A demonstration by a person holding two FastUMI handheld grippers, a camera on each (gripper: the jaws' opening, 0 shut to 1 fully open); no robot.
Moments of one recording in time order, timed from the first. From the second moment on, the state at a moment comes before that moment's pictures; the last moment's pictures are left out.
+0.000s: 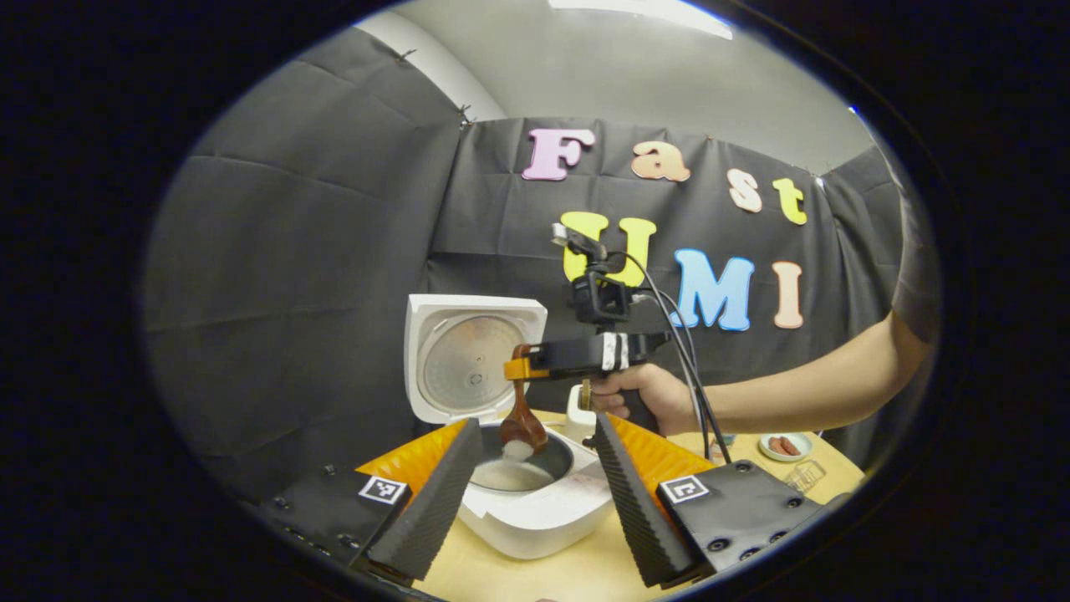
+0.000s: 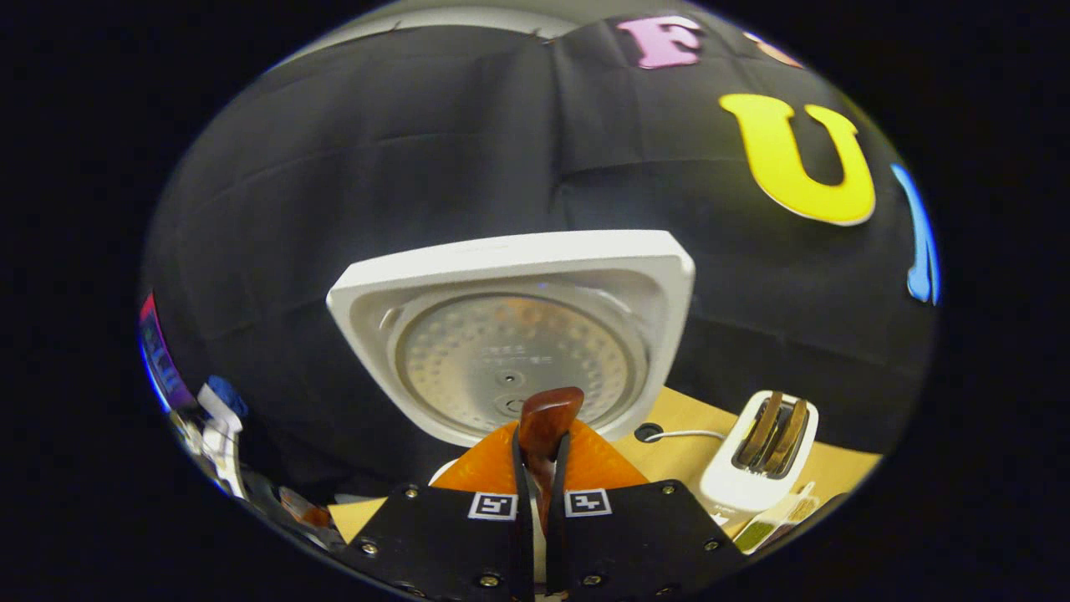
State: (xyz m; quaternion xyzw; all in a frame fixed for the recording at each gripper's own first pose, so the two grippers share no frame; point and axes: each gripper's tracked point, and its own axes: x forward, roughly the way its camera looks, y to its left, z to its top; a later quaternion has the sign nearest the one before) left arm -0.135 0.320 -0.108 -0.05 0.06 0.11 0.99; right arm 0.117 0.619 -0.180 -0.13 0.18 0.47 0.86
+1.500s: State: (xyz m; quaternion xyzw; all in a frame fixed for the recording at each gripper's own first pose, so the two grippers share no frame) left arm -0.099 0.238 -0.090 -0.04 0.06 0.05 1.00; right arm 0.138 0.390 -0.095 0.31 0.23 0.34 0.86
